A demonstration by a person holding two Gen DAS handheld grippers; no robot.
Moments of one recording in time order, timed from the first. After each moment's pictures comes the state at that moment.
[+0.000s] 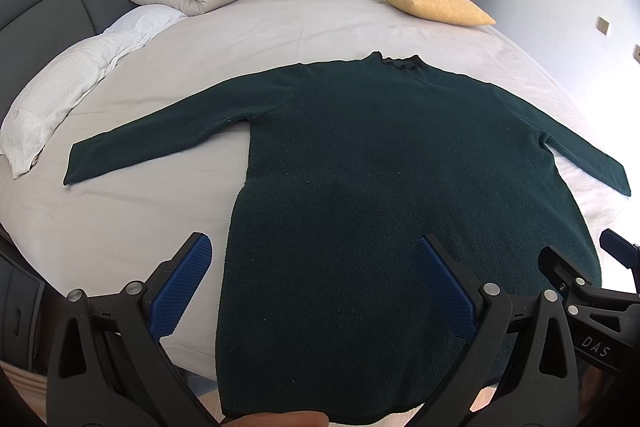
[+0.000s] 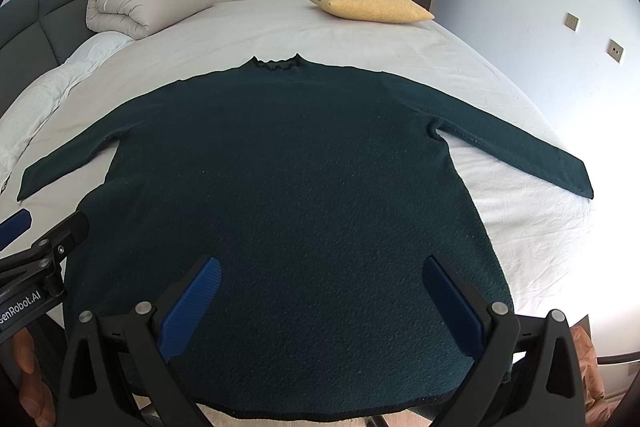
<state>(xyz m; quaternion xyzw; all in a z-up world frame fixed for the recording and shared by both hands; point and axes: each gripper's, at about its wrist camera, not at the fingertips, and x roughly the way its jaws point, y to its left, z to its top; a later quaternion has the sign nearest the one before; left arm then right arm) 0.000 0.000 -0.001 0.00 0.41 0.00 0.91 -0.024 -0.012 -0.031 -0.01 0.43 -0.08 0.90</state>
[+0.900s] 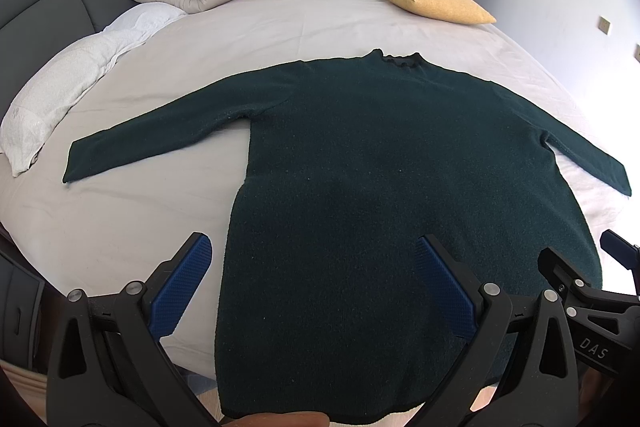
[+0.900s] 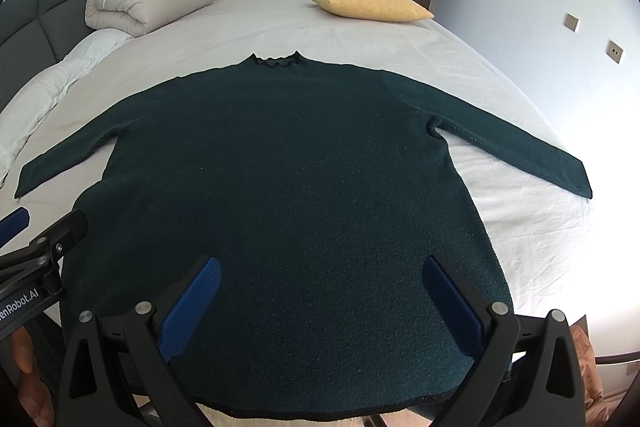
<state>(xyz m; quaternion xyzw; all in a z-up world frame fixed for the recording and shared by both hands) -0.002 0.000 -0.001 0.00 0.41 0.00 0.91 -0.024 -0.009 -0.038 -0.01 0.43 -0.08 0.90</state>
